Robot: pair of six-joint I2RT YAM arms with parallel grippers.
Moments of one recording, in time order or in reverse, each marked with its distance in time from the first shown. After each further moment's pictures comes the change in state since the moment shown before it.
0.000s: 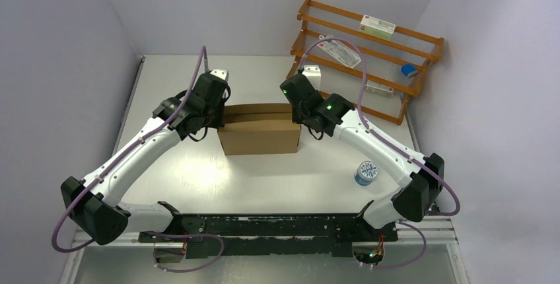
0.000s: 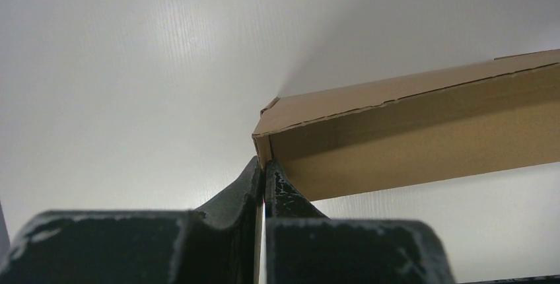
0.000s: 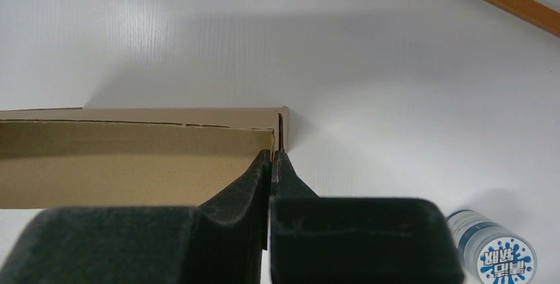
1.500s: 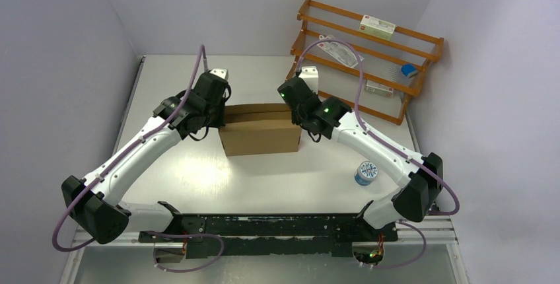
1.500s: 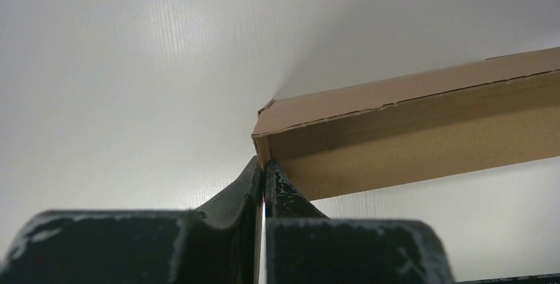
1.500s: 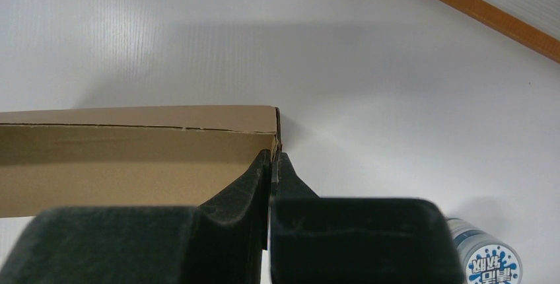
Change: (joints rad) left arm -0.002 0.007 0.011 -0.006 0.006 -0.035; right arm 0.020 0.000 -0.033 0.040 0.058 -0.036
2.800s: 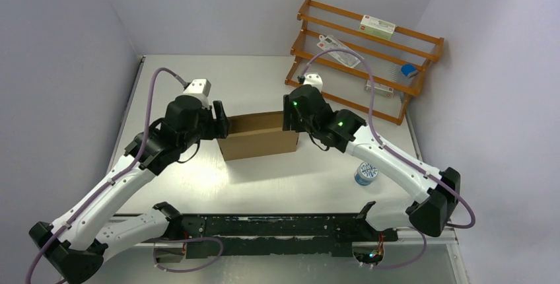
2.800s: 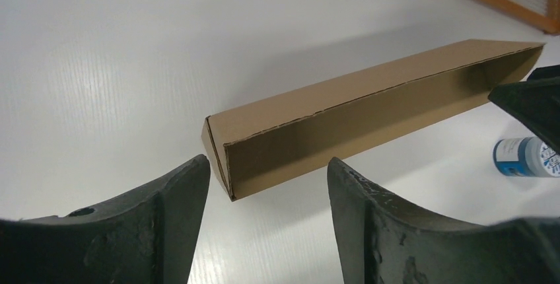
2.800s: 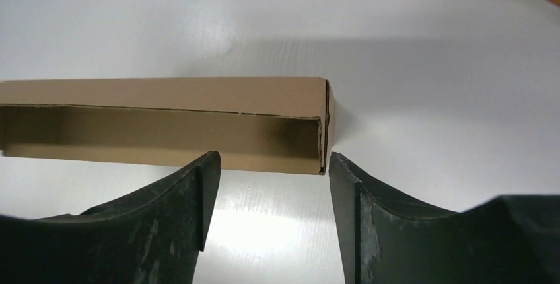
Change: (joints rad) left arm -0.021 -0.336 -0.269 0.240 0.097 -0.089; right arm 0.017 -0.150 -0.154 0.151 -0.166 0.007
